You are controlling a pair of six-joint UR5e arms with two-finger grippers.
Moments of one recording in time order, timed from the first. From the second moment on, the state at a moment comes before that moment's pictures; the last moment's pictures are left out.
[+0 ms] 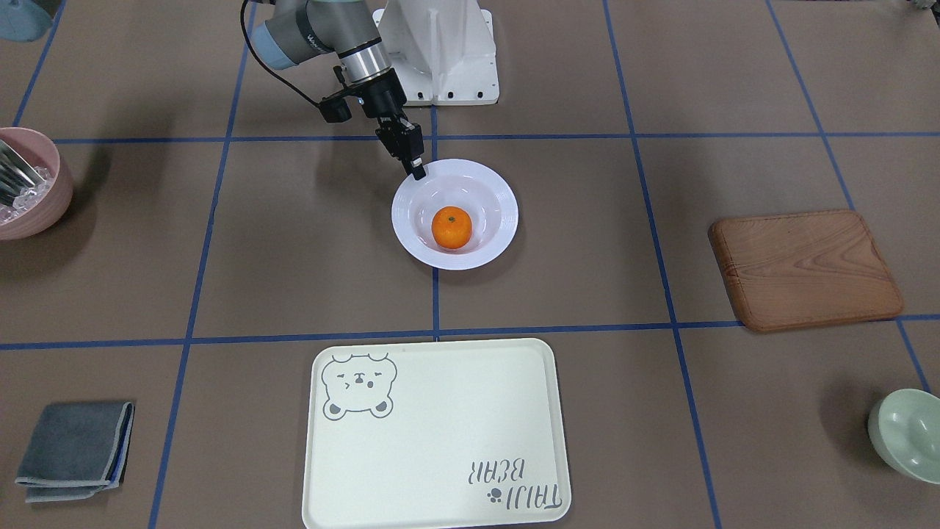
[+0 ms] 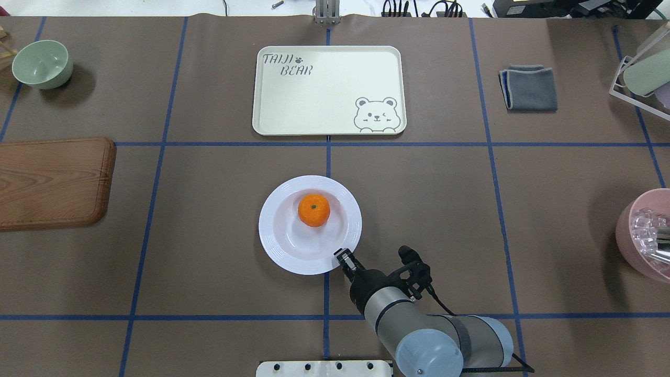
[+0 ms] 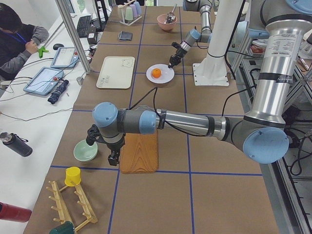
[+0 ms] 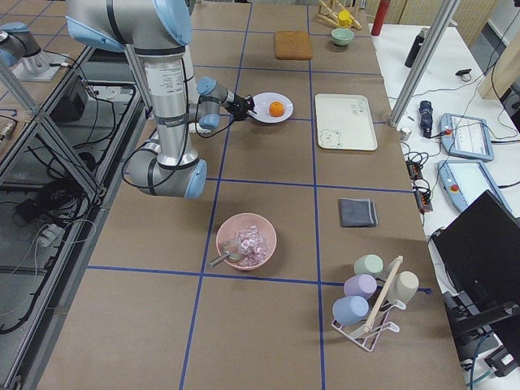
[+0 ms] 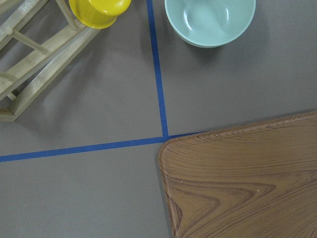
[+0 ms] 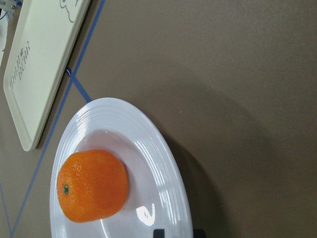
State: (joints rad) left arm -1.60 -1.72 -1.56 -1.47 -2.38 0.12; right arm 0.07 -1.17 1.73 -0.90 1.01 2.31
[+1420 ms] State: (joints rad) left arm -1.59 -1.72 -1.56 -1.47 -2.38 0.12; right arm 0.13 -1.09 1.63 -0.91 1.02 2.31
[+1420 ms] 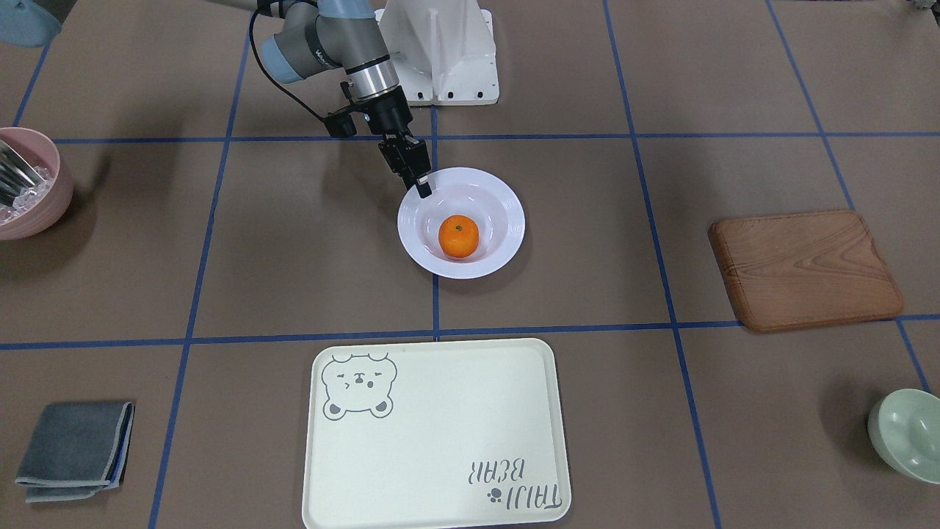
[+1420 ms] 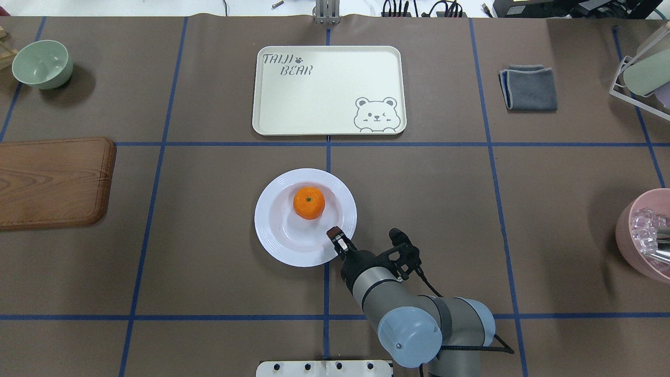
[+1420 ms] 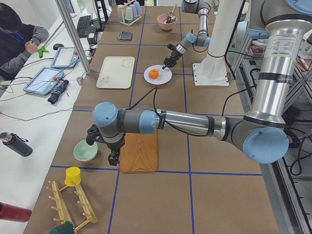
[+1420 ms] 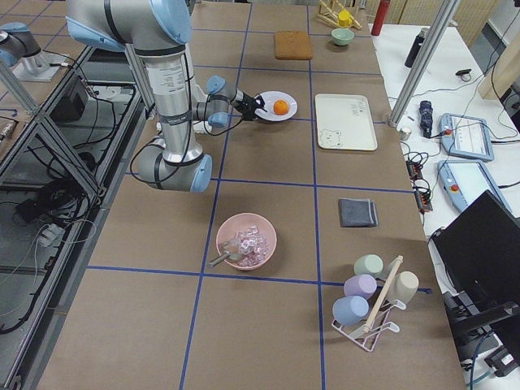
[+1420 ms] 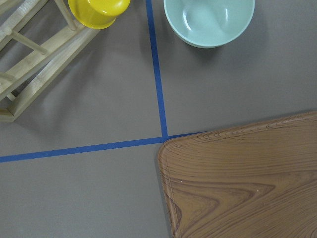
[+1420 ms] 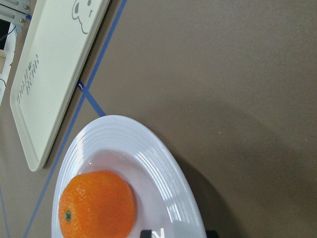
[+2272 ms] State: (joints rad) left arm -1.60 -1.68 -1.59 -1.47 -2.38 0.12; right arm 0.14 -1.09 1.64 -0.79 0.95 2.32
